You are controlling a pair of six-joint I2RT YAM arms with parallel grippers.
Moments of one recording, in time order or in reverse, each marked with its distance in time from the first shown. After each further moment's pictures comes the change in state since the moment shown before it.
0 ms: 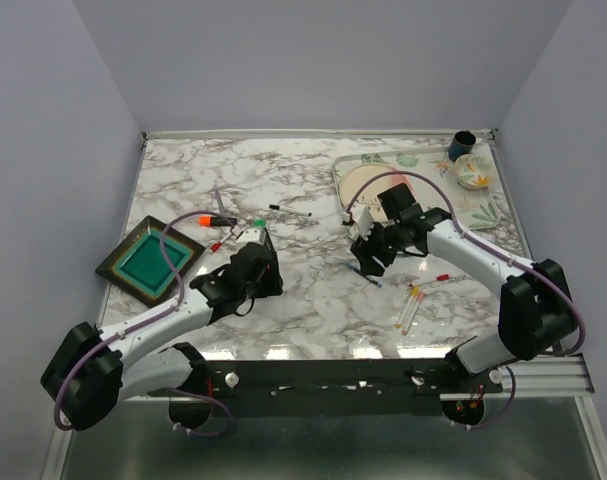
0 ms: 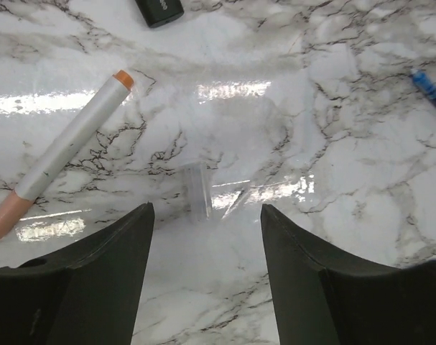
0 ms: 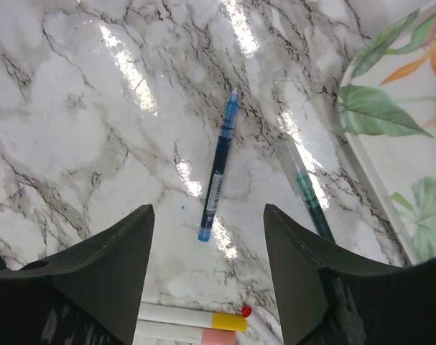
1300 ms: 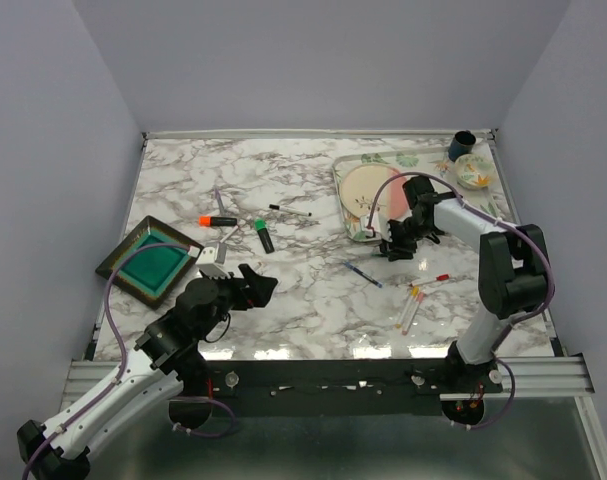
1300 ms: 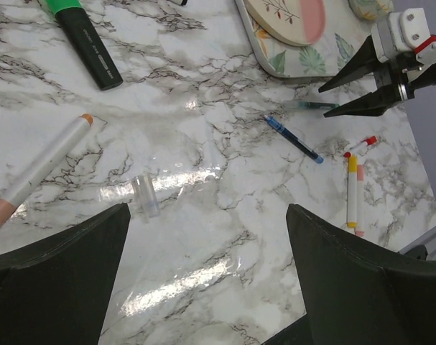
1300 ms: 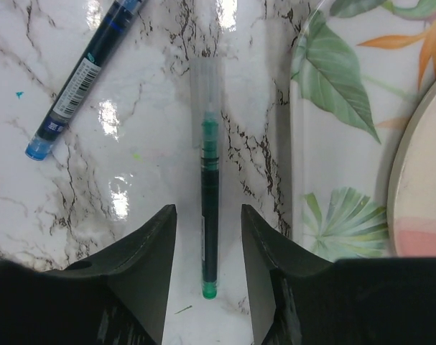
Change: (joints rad) left arm 0.000 -0.732 -0.234 0.009 0.048 -0.008; right arm -0.261 0.227 0.091 -0.119 -0.121 -0.842
